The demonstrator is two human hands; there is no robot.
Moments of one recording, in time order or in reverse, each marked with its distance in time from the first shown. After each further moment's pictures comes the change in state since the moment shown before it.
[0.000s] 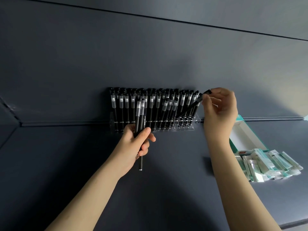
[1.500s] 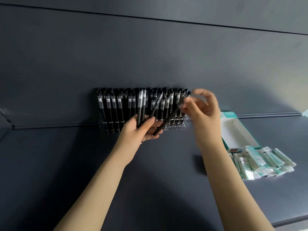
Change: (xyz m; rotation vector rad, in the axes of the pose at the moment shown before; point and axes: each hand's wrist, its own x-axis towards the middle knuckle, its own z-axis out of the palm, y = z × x) left_hand 0.016 0.013 0.046 -0.004 -0.009 0.081; right_hand -0.004 -0.002 -0.016 0.439 -0.297 0.298
